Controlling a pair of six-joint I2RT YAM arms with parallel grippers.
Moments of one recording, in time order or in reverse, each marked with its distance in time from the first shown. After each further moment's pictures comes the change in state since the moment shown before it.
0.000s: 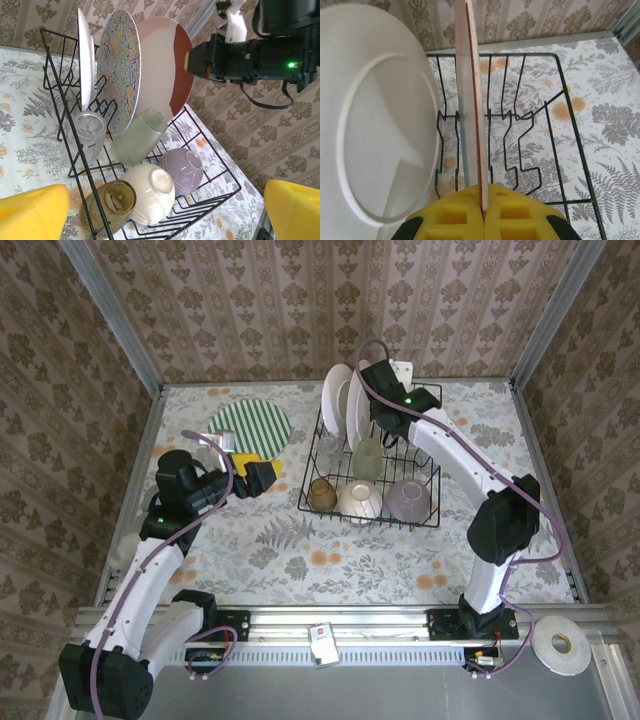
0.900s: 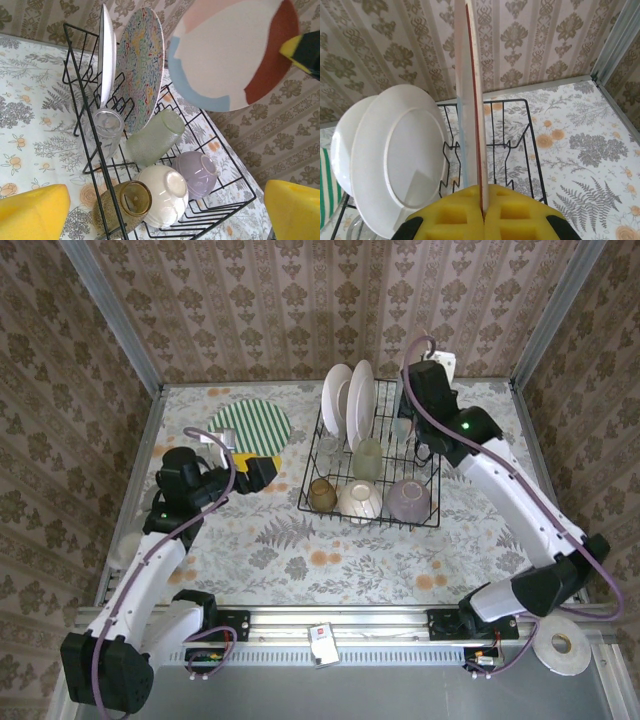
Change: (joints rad) left arm 0.000 0.053 0.000 0.008 -0.057 -0.014; right arm 0.002 -0.372 -0.152 0.053 -0.005 -0.067
